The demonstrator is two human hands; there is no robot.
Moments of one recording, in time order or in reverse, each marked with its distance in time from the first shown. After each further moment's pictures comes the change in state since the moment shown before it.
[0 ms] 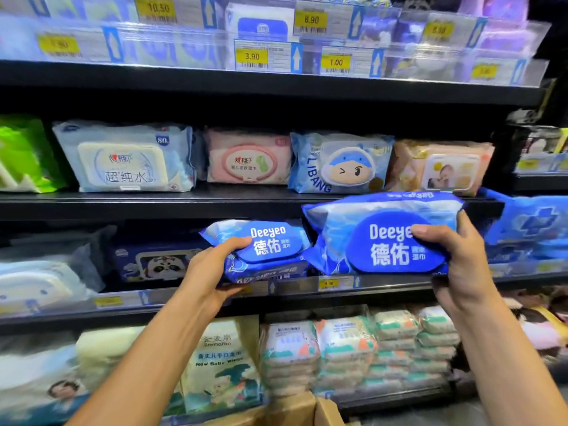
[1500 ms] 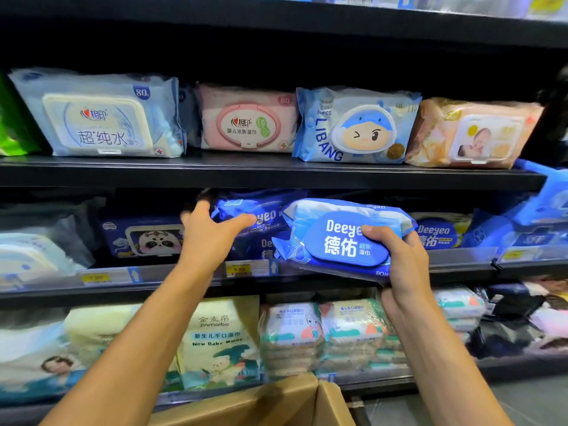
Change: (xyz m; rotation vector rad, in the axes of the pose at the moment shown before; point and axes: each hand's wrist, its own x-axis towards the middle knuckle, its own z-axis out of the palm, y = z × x) left_hand 0.034 -0.008 0.003 0.559 0.175 0.415; right_hand -0.005 0.097 0.030 0.048 0.210 0.306
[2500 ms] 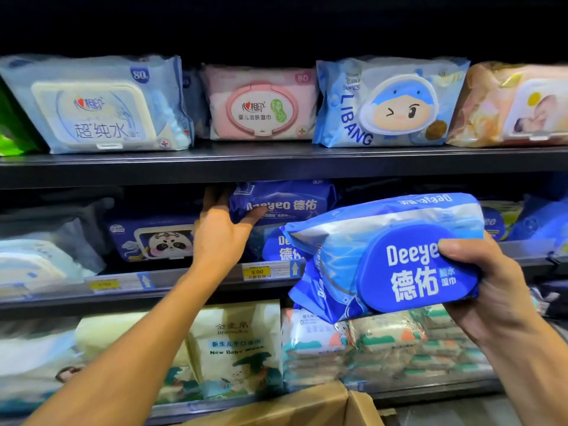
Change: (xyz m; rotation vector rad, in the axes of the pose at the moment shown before) left_hand 0.052 -0.046 0.010 0.333 0.122 0.409; right_hand -0.015 -0.019 -0.020 -0.014 -0.369 -0.012
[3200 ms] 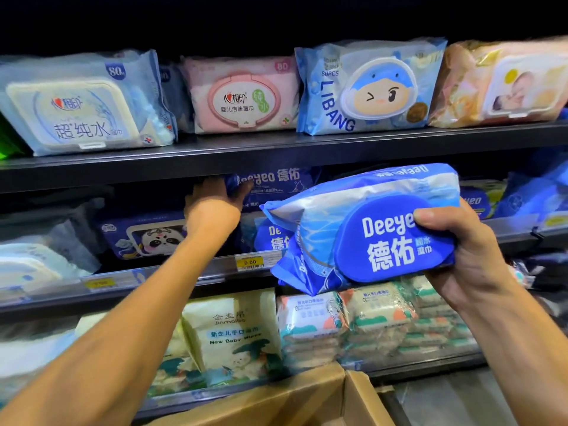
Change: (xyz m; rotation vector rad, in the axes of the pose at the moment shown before) left_hand 0.040 0.013 0.009 0.465 -0.095 -0.117; right_hand 0.004 -0.008 0.009 0.008 0.008 -0.015
